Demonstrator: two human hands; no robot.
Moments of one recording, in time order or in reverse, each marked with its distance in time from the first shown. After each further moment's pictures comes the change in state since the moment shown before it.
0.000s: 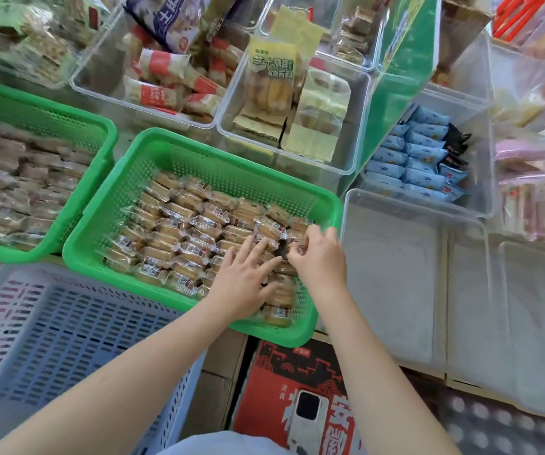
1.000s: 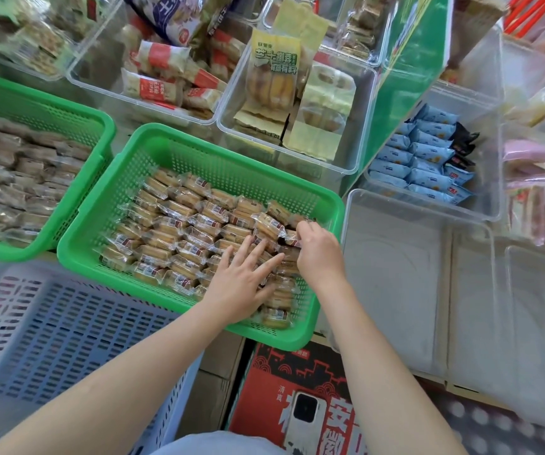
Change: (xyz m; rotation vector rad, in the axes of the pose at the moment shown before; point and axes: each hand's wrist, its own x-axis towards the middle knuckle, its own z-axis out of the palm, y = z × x) left_hand 0.000 -0.002 0.005 0.007 0.009 -0.001; right_hand 0.027 0.013 0.014 -0.123 0.013 -0.336
